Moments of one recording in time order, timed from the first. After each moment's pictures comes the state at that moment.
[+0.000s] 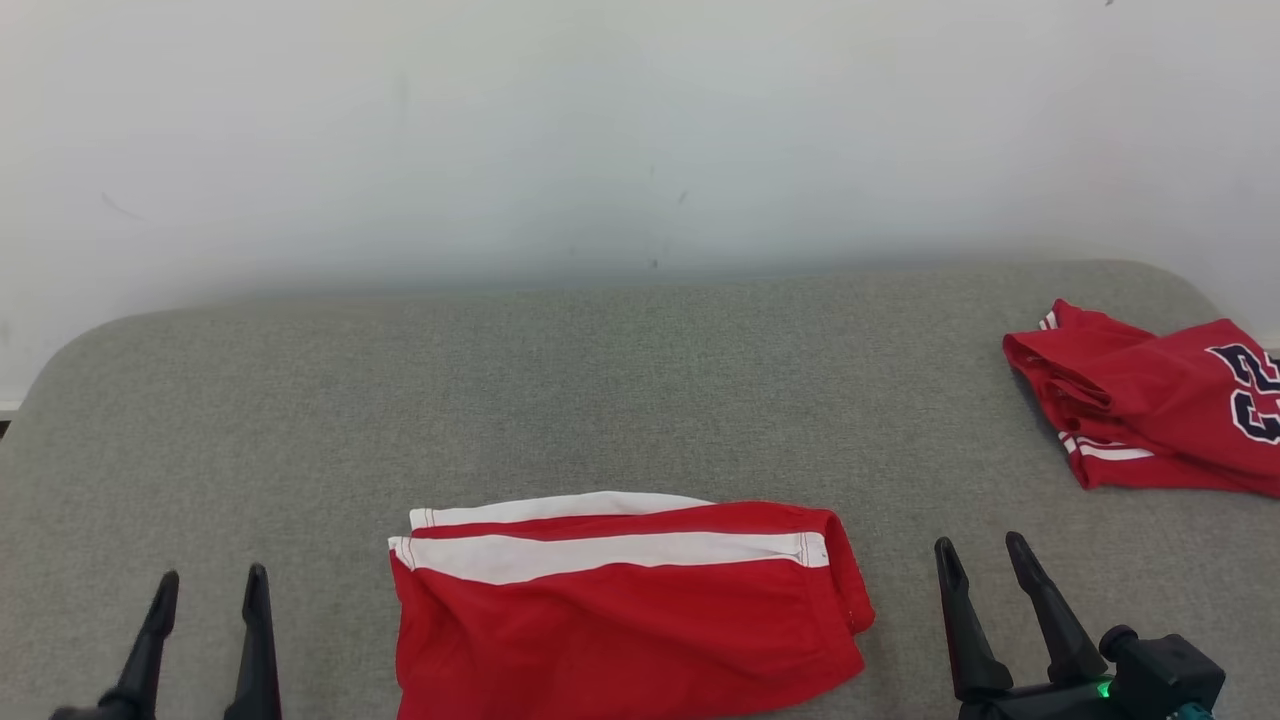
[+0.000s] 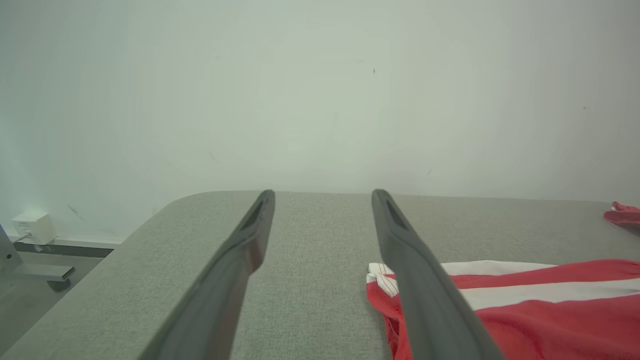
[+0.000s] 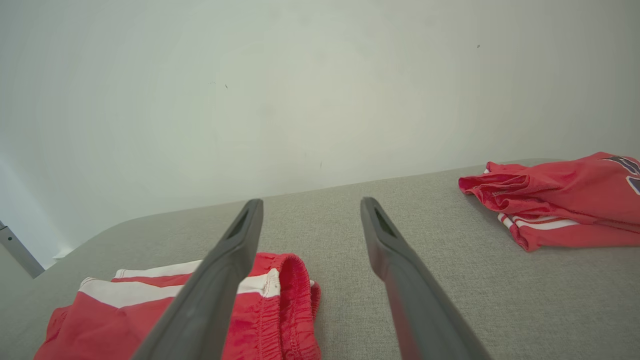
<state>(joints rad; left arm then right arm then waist) 0.04 0.31 -0.05 0.07 -0.39 -0.02 -0.26 0.02 -0.15 0.14 0.15 0.36 0.13 -0.26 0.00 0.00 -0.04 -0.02</state>
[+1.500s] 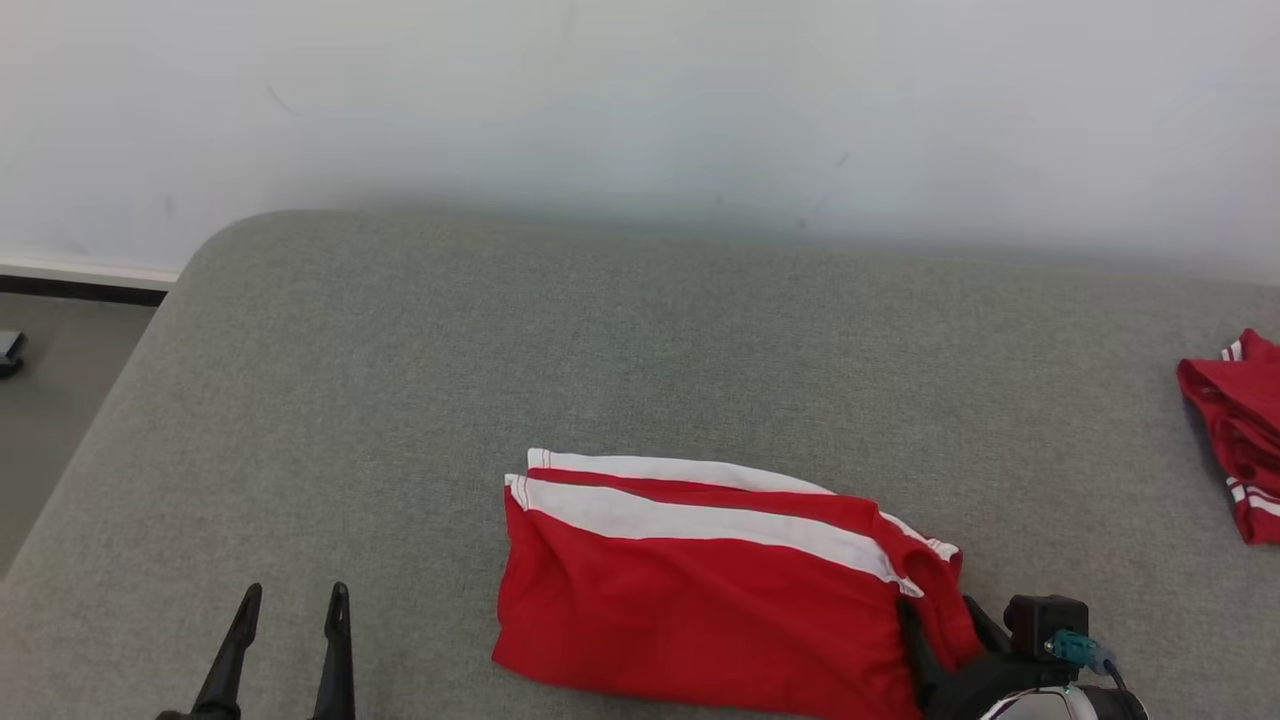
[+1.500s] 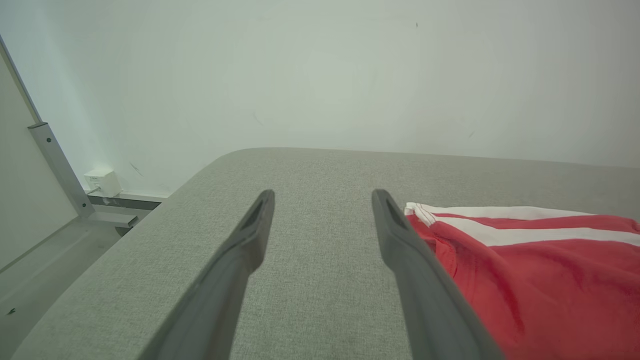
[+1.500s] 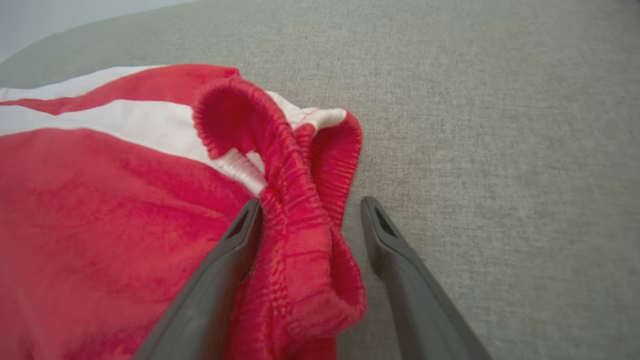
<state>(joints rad) 0.07 0.13 0.02 0.09 -0.16 -0.12 -0.26 -0.32 -0.10 0.17 0.92 0.31 0.13 -0.20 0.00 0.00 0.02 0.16</state>
